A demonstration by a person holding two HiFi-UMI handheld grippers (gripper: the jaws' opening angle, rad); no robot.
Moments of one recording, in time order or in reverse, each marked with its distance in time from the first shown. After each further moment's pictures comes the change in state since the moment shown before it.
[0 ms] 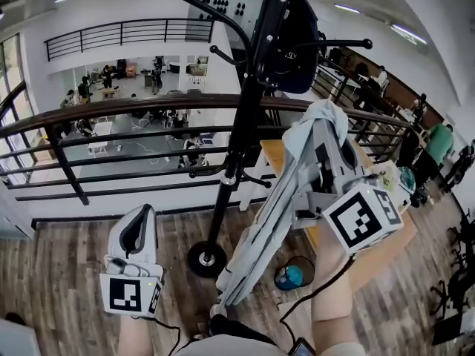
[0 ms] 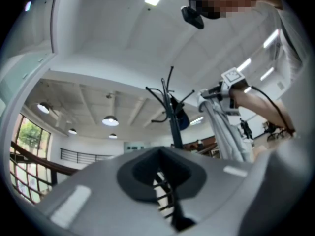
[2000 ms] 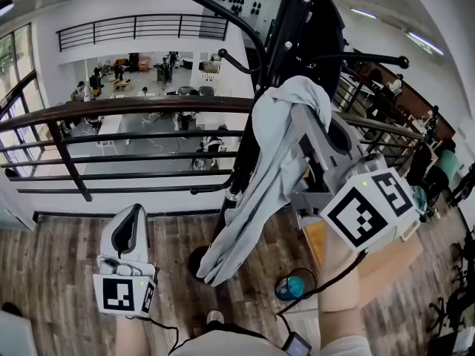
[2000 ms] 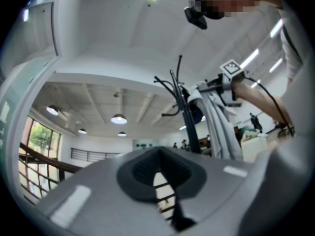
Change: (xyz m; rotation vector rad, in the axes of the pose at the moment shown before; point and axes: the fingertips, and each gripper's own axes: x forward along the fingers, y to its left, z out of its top) left arm 0.041 0.038 -0.018 0.007 0.034 0.107; right arm 0.085 0.031 -0.023 -0.099 0.134 0.263
